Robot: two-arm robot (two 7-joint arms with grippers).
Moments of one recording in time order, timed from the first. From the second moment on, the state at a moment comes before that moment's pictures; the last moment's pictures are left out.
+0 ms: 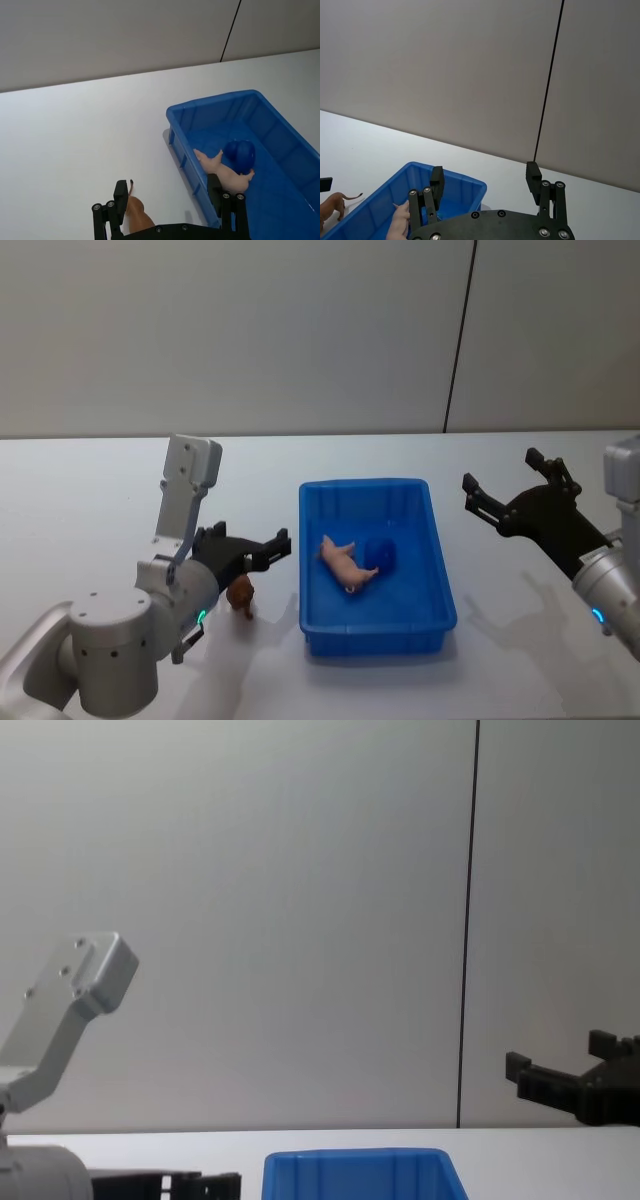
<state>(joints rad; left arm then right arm) -0.16 0.37 0.40 -1.60 -0.57 0.44 0.16 0.06 0.30 -0.26 -1.54 0.26 -0.08 0.21</state>
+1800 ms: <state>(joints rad) -0.13 0.33 0.40 -1.51 -0.60 0.49 0.24 0.06 0.30 -0.26 -1.54 0.26 -0.08 0.21</state>
